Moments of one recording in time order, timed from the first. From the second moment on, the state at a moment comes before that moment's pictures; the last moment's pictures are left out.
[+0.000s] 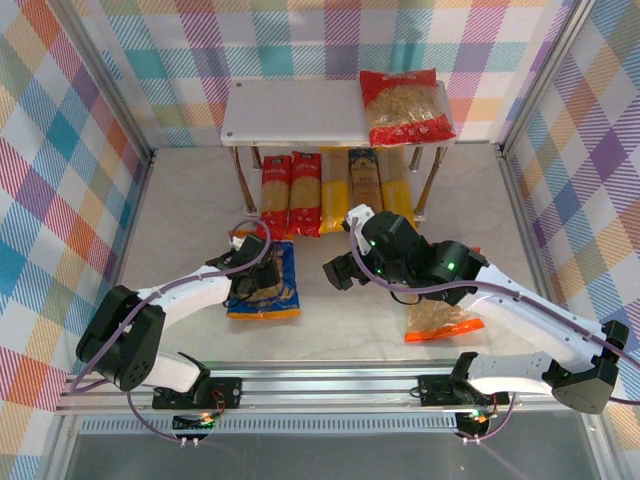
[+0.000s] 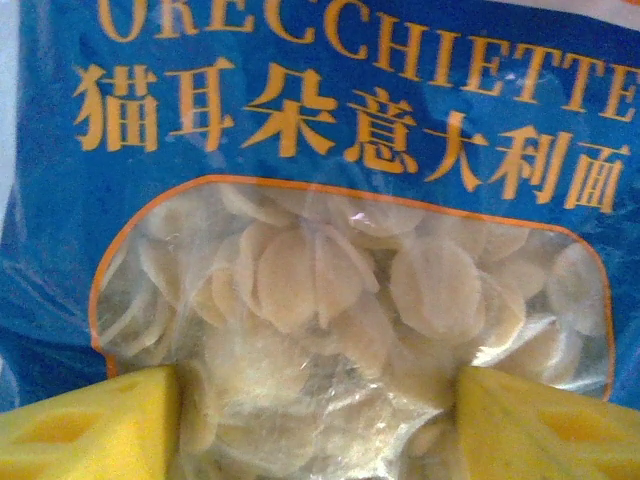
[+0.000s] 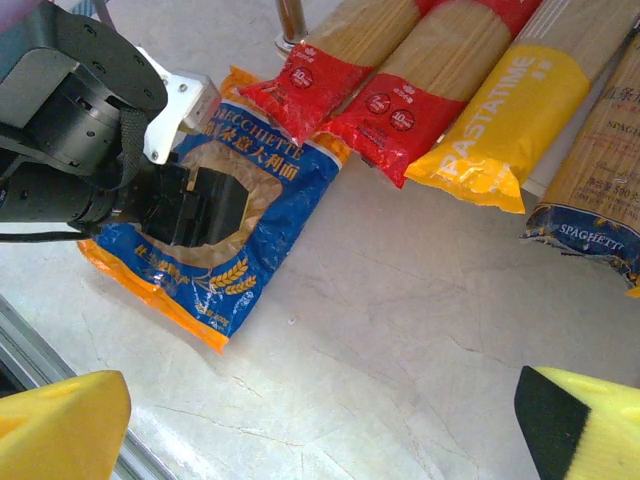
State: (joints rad) left arm -0.53 1.42 0.68 -0.34 -0.24 -0.67; right arm 1.00 1.17 1.27 -0.81 0.19 0.28
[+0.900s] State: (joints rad) left arm -0.53 1.27 0.63 -0.39 0.03 -0.59; right arm 1.00 1.12 1.25 -0.82 0.20 0.31
